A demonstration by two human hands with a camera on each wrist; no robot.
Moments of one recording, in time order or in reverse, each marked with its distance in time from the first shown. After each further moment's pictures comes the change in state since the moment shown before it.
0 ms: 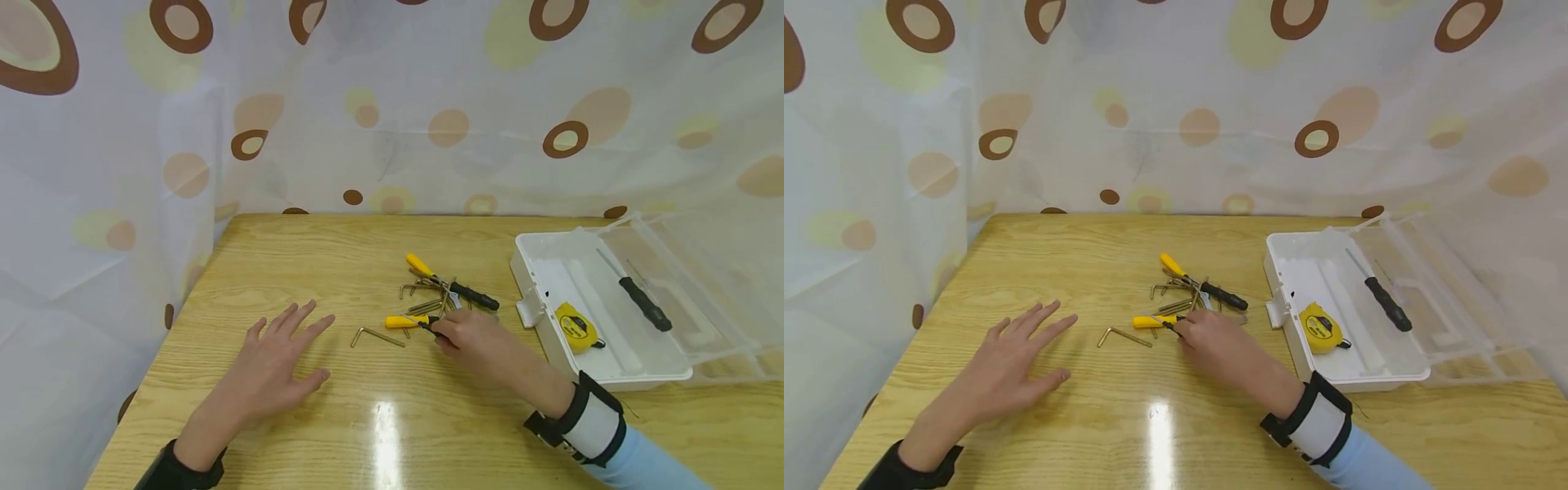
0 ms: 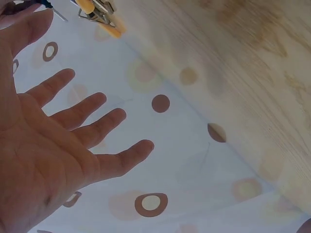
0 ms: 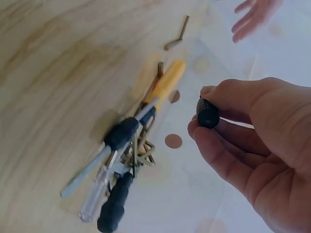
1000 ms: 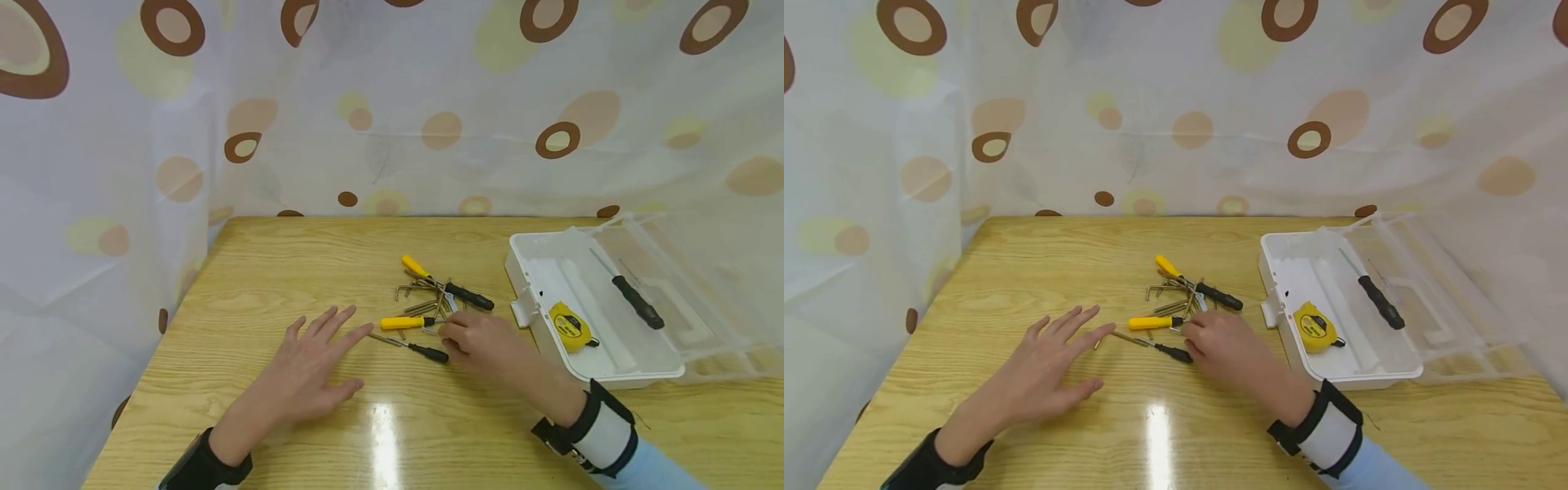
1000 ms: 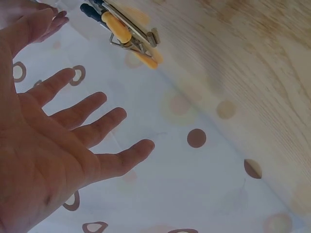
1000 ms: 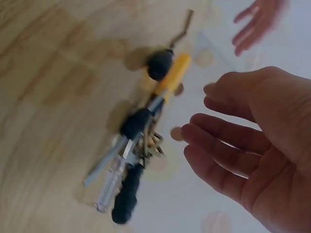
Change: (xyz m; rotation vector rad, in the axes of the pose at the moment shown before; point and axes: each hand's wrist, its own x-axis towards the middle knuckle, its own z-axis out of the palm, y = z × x) left_hand 0.025 0.037 0.009 -0.028 -0.035 0.136; right_hand -0.019 0.012 -0.002 -0.061 0.071 -0.036
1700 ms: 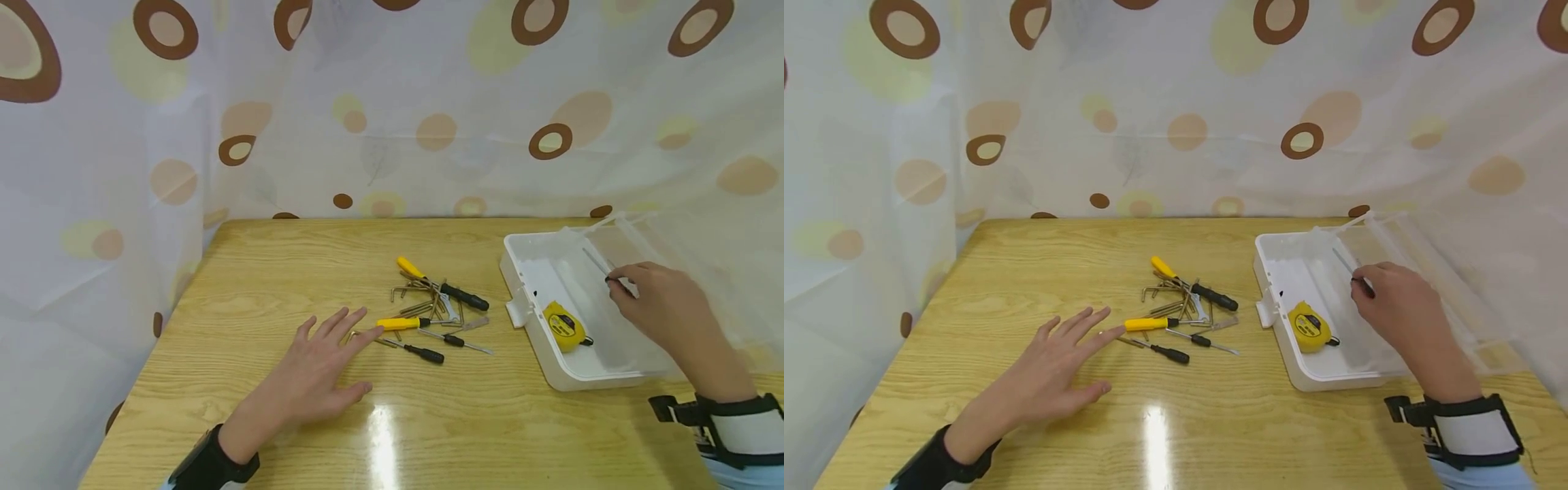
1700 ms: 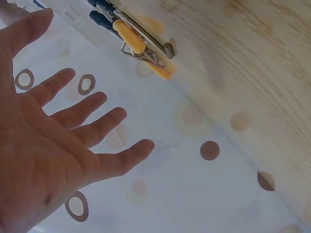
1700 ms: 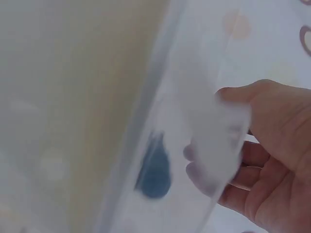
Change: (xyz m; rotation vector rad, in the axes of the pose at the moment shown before) left_hand 0.012 0.011 0.002 -0.029 -0.006 0.057; right_hand -0.113 0.130 -0.090 -0.197 0.096 0.581
